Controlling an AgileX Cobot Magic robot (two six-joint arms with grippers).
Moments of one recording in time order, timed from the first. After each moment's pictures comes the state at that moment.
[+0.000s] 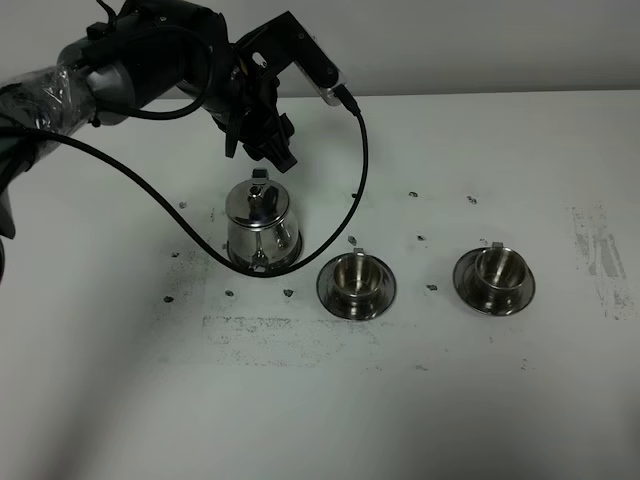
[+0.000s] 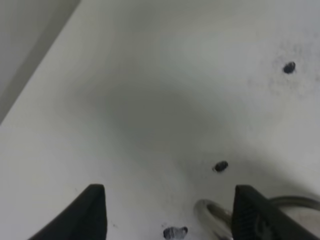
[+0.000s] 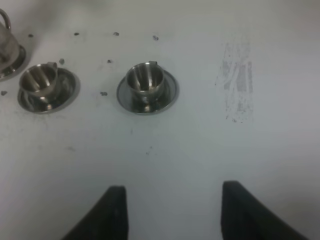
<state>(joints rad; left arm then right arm) -0.43 2.19 -1.84 0.04 0.67 0.58 0.13 0.06 -0.52 0.09 1.12 -0.01</state>
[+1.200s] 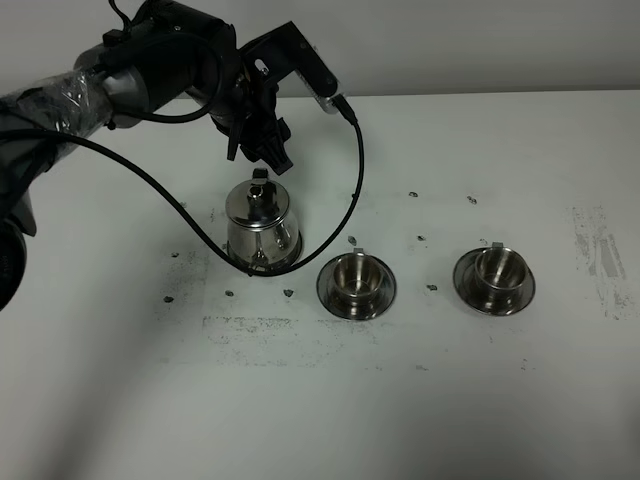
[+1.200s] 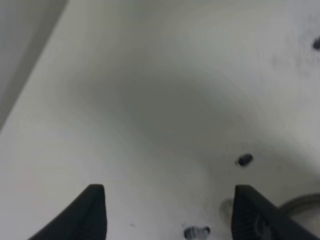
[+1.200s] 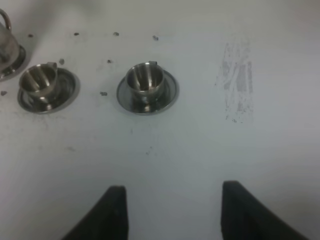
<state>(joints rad) -0.43 2.24 -1.89 0.12 0.67 0.55 0.13 0.06 -0.52 0.09 1.12 -0.01</state>
